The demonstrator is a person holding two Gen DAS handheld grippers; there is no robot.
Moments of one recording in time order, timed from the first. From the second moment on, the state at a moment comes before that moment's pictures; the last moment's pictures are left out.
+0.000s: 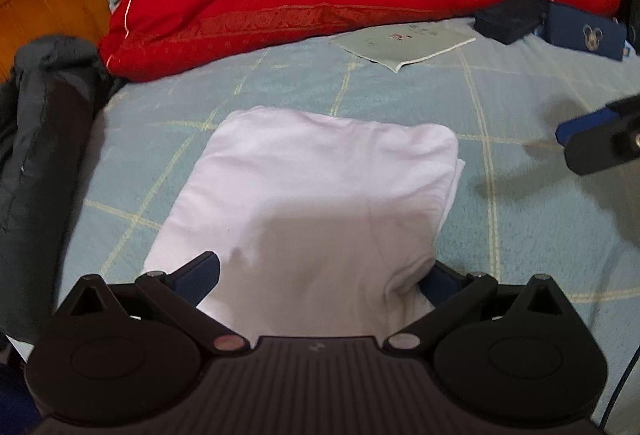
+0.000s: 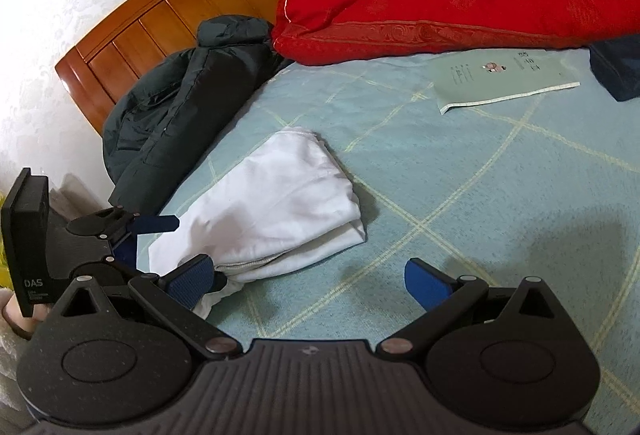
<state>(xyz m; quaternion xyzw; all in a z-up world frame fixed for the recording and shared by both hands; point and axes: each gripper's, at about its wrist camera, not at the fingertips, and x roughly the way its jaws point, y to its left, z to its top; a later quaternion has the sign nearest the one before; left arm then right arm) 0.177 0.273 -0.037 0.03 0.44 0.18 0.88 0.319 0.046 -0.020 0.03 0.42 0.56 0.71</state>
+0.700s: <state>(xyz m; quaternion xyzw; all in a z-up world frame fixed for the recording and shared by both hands) 0.177 0.224 -0.059 0.02 0.44 0.00 0.90 0.342 0.062 -0.059 0.14 0.51 0.56 0.64</state>
